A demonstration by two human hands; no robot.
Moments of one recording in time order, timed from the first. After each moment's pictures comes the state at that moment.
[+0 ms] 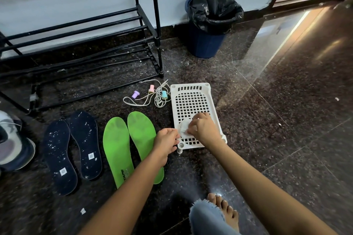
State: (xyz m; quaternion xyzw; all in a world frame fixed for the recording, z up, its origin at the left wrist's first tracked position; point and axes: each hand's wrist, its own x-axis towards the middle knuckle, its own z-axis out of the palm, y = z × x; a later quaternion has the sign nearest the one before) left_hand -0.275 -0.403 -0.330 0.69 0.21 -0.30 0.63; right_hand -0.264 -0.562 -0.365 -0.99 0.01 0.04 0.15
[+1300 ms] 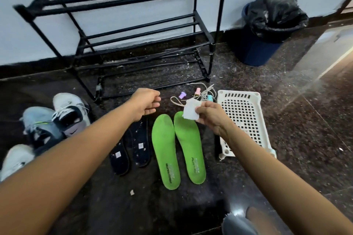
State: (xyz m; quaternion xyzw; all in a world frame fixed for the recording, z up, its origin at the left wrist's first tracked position) left_hand -0.172 -0.224 -0.228 0.75 0.24 -0.19 0.59; right_hand -0.200 -0.426 -0.299 -0.58 0.19 0.17 0.77
